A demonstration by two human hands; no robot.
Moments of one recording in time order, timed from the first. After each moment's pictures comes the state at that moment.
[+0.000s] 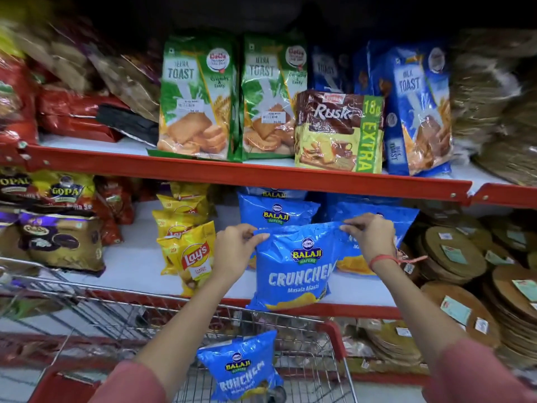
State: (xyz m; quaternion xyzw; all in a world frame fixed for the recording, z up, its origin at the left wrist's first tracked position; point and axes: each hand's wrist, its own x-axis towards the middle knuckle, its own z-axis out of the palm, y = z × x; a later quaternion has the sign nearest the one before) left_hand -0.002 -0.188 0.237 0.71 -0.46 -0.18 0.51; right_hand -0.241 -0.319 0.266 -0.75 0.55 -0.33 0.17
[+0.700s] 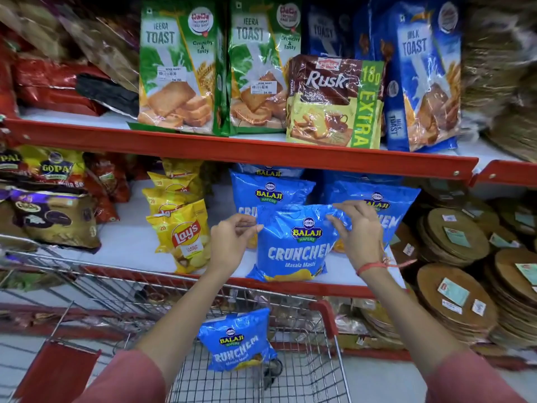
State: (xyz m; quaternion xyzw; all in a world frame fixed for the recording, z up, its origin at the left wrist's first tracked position) left_hand -0.028 -0.185 0.218 0.72 -0.43 -0.17 0.52; right_hand -0.248 -0.296 0.232 -0.80 0.47 -0.37 0.05
